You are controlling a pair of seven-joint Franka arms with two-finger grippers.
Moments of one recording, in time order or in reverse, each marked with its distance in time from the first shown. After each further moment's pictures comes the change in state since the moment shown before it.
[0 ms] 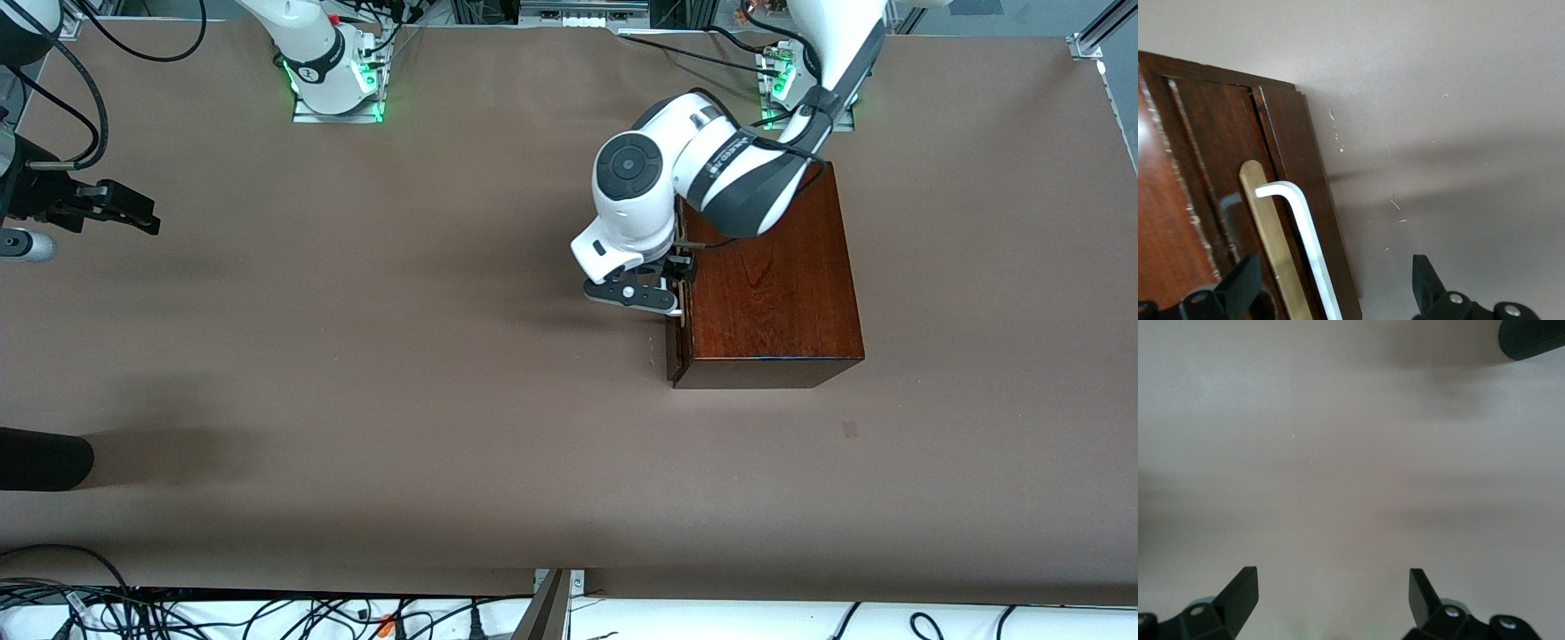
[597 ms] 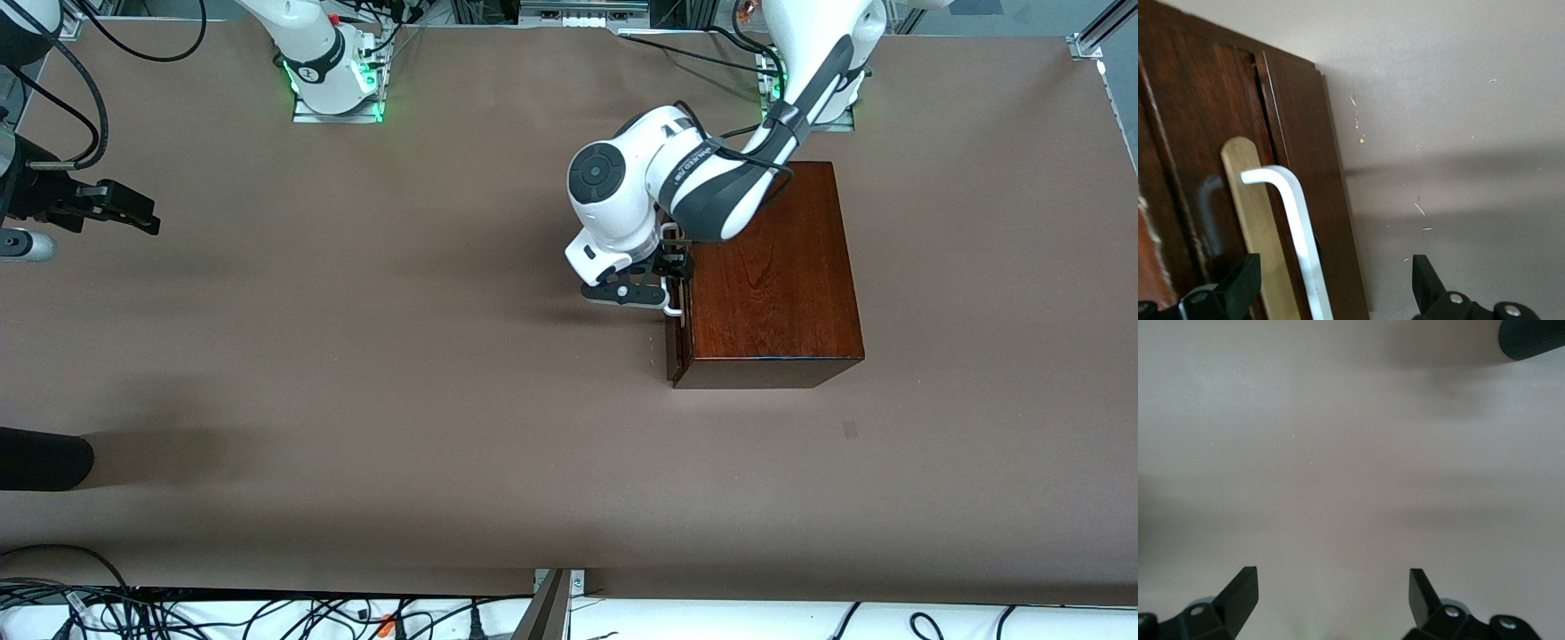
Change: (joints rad) left arm -0.041 0.029 0.000 -0.054 0.108 -0.001 -0.162; right arm 0.000 0.000 0.000 0.000 0.000 0.000 0.000
